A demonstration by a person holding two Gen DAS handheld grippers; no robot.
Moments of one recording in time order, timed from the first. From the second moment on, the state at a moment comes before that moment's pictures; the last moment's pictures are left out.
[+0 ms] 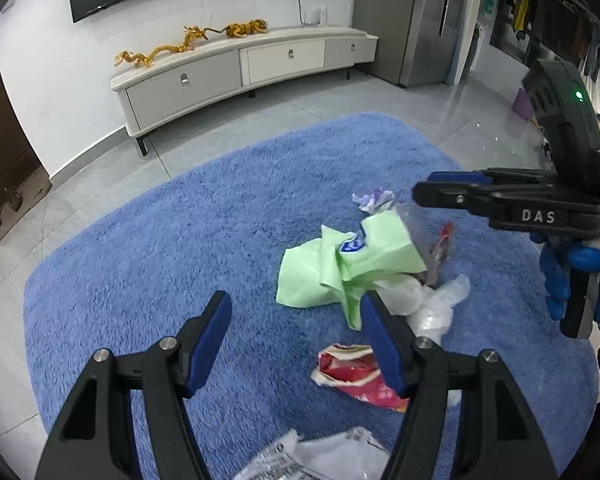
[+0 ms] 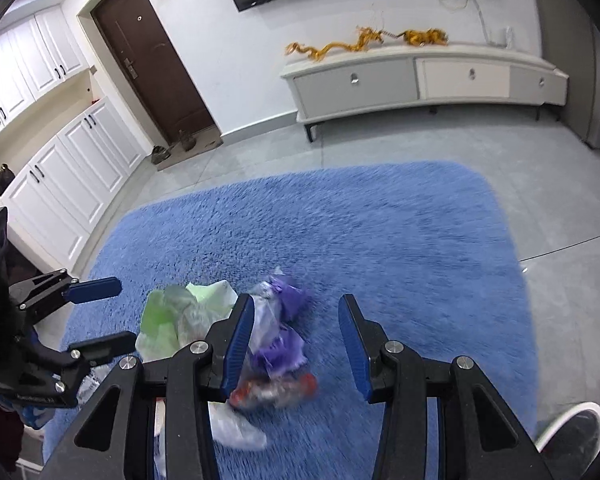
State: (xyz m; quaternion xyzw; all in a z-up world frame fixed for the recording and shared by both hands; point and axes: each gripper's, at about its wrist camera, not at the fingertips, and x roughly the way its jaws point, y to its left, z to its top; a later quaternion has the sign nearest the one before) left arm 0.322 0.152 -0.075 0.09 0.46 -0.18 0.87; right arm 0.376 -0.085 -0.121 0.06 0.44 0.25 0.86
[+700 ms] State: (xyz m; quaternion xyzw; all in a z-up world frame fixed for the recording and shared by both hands) left arm 0.378 0.116 -0.117 0.14 0.51 -0.19 0.83; right arm 0.415 -0.086 -0.149 0.13 0.49 0.32 0.80
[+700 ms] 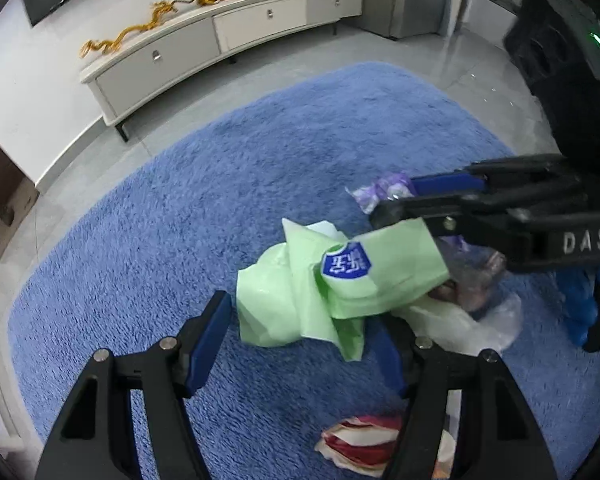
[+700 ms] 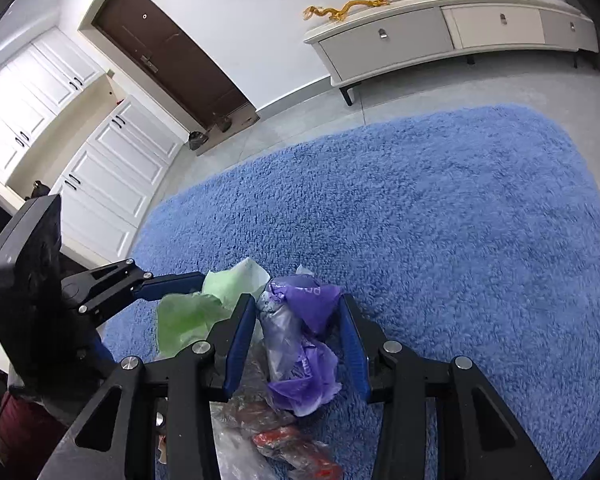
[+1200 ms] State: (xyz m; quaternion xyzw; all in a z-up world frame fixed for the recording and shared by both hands) left arm 0.372 0.162 -0.110 0.07 0.51 -0.15 0.84; right arm 0.395 -0.154 -0.134 0.16 0.44 0.24 0.85
